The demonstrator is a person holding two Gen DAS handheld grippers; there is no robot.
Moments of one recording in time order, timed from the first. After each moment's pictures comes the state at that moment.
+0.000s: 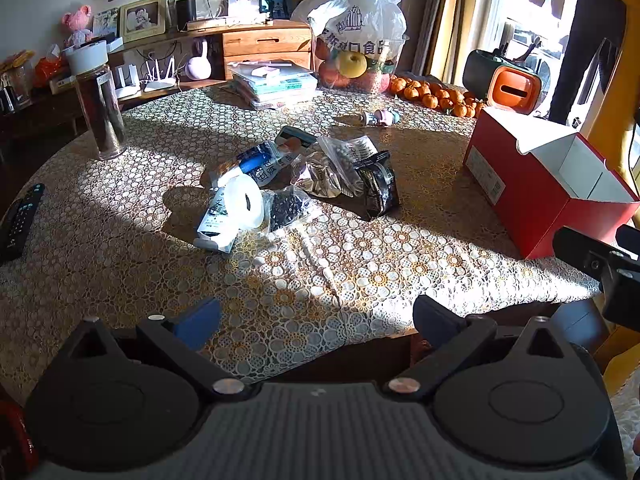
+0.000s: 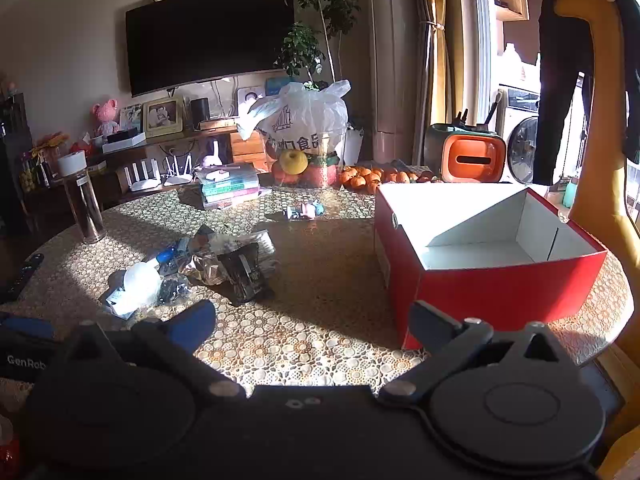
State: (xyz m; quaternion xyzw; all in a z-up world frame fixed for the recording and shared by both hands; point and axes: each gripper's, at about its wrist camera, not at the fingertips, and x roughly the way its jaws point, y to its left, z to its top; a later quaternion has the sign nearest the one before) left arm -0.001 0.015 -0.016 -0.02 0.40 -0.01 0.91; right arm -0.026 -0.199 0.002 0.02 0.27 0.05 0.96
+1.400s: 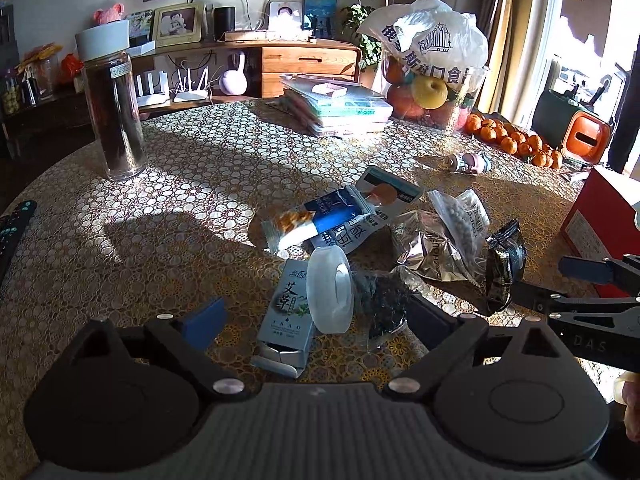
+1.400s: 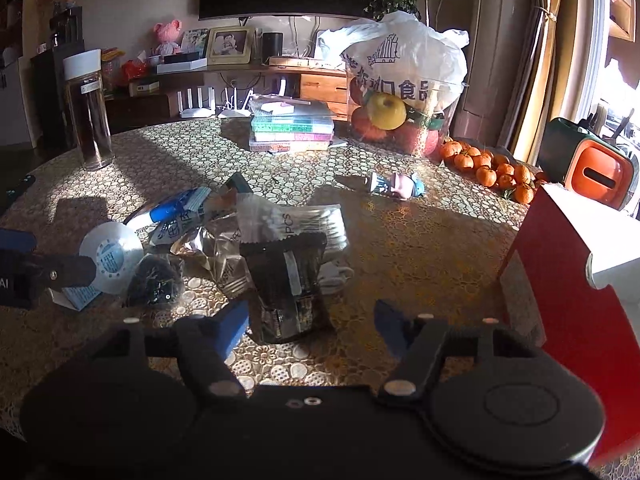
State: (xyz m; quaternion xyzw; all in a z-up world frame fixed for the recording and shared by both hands) left arm 0.116 0.087 -0.068 -0.05 0.37 0.02 0.93; right arm 0.135 -0.130 -0.075 -0.08 0.32 0.15 0.93
